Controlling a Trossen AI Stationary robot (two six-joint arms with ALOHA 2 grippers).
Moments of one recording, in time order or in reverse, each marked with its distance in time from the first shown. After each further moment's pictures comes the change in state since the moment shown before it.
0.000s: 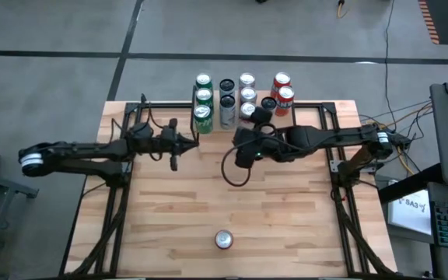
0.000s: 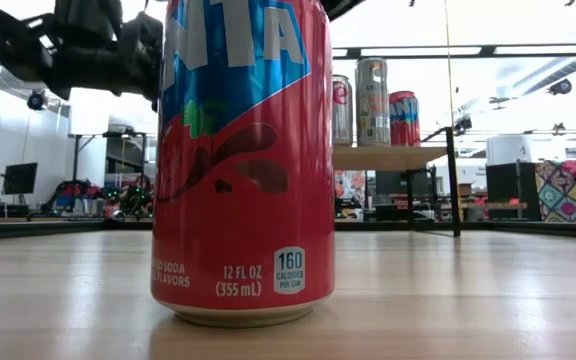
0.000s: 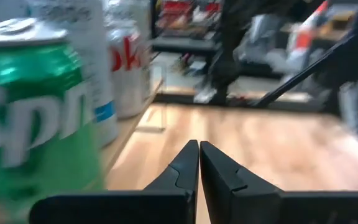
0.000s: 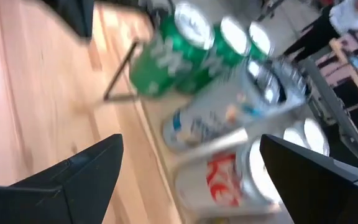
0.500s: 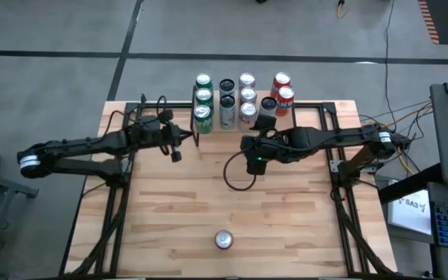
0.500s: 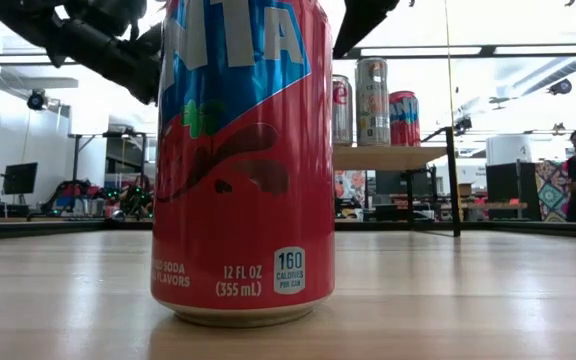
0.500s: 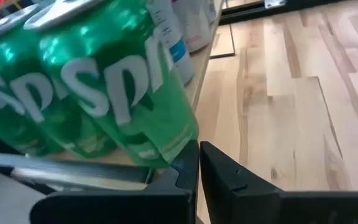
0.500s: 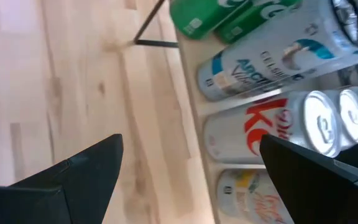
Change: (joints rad) left arm 0.007 -0.035 0.210 -0.562 -0.303 0.342; right arm 0.000 -0.024 -0.057 -0.194 -0.128 0.033
